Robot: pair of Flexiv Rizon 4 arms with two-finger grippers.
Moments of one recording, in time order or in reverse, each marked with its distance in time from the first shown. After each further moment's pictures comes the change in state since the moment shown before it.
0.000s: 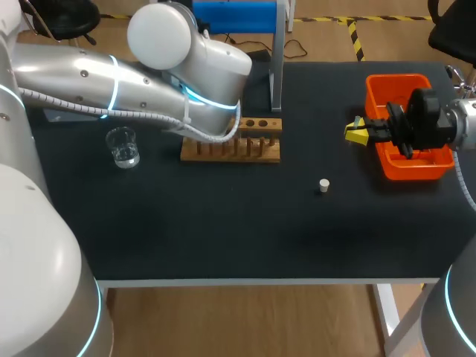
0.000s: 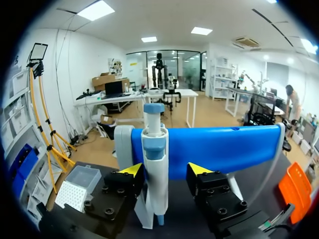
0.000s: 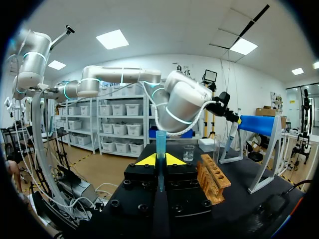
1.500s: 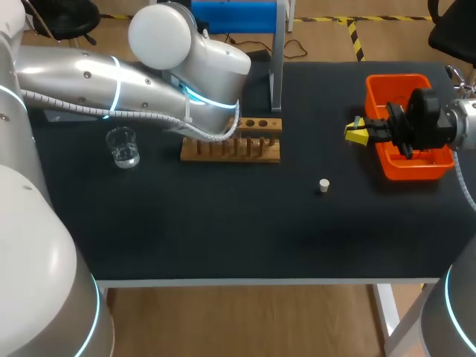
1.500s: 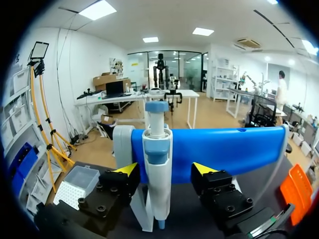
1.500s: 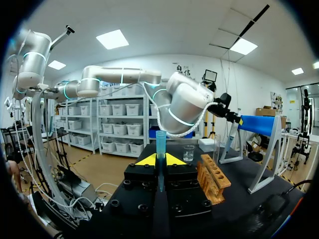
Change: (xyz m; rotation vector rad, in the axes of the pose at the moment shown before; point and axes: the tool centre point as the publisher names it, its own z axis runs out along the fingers) left arm -0.002 0.000 0.010 0.004 -0.005 -0.010; right arm 0.000 0.000 0.000 0.000 0.000 0.000
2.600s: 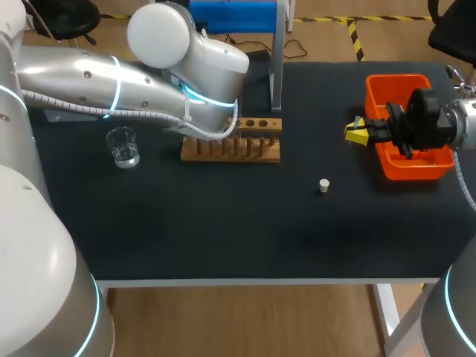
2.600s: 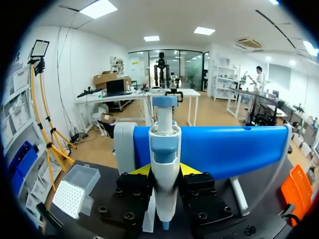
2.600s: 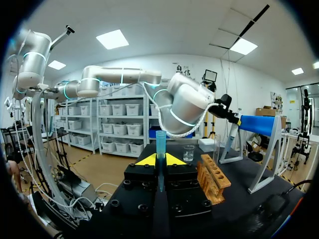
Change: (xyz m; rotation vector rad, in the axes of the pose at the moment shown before) left arm -0.004 0.003 0.006 -0.010 -0.003 -0.008; right arm 0.000 0.000 0.000 0.000 0.000 0.000
